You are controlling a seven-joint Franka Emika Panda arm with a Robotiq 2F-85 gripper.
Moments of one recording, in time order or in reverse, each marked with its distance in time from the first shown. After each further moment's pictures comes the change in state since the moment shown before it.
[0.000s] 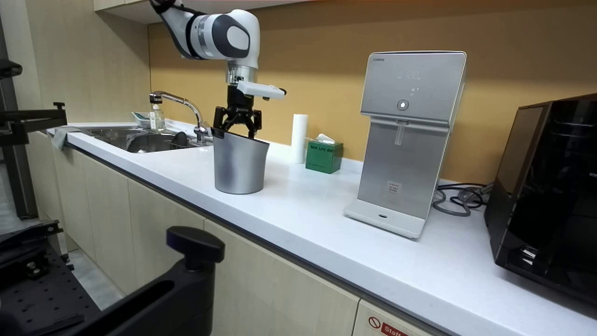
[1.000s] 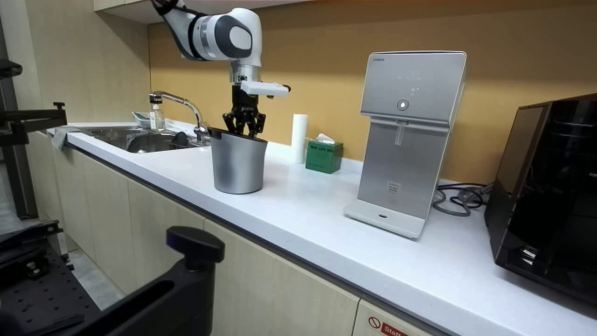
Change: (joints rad) arm -0.010 0.007 -0.003 0.005 -0.022 0.062 0.036
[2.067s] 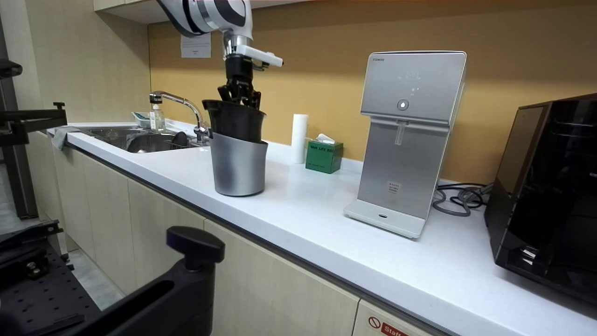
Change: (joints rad) arm 0.054 -0.043 0.021 0.159 -0.197 -0.344 0.078
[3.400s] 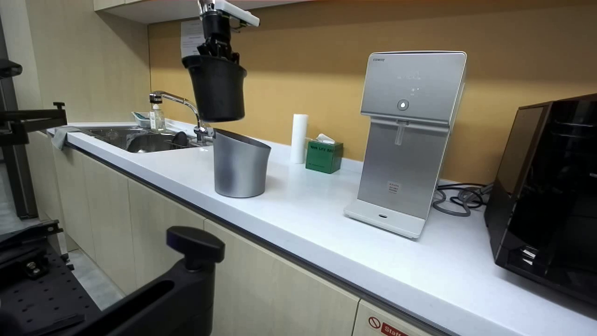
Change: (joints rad) arm 0.083 -0.036 0.087 0.210 -0.003 -0.212 0.000
